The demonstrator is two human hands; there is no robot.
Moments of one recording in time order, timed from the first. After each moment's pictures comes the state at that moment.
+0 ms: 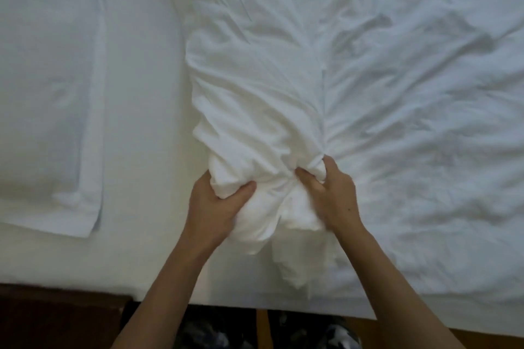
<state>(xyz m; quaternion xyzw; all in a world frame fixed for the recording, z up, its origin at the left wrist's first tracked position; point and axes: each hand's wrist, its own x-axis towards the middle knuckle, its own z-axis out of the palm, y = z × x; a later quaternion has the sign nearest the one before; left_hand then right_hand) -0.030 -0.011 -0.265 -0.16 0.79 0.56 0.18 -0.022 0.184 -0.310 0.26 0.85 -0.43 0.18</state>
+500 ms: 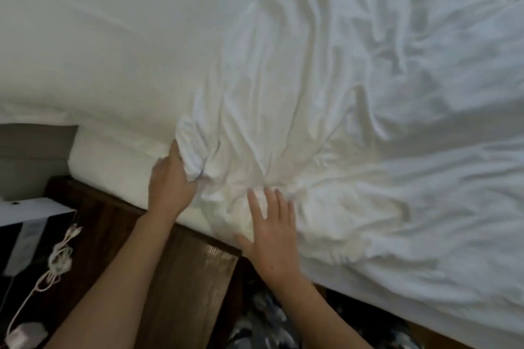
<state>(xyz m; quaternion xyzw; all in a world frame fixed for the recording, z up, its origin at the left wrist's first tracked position) -0.003 -0.314 -0.282 -0.25 0.92 0.21 0.20 0.078 -0.121 -0.323 -0.13 0.95 -0.24 0.15</state>
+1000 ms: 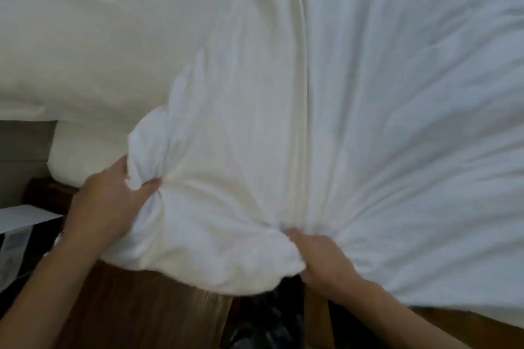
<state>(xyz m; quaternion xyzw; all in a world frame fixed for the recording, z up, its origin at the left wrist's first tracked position) 0.034 -0.409 -0.253 -0.29 0.90 0.20 0.25 0.103 -0.061 -0.309 -0.19 0.87 -0.36 0.28</state>
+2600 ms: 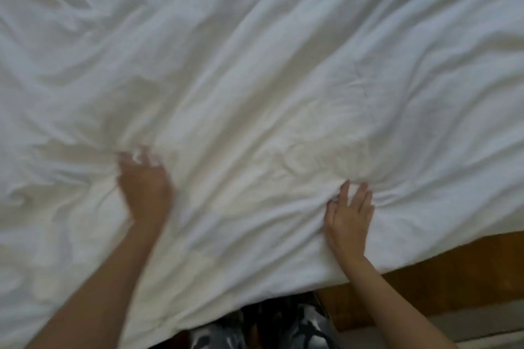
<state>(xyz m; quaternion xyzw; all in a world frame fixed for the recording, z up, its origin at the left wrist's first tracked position) 0.019 0.071 -0.379 -0.12 0.98 0.16 0.01 0.210 0.363 -0.387 0.39 0.90 -0.11 0.16</state>
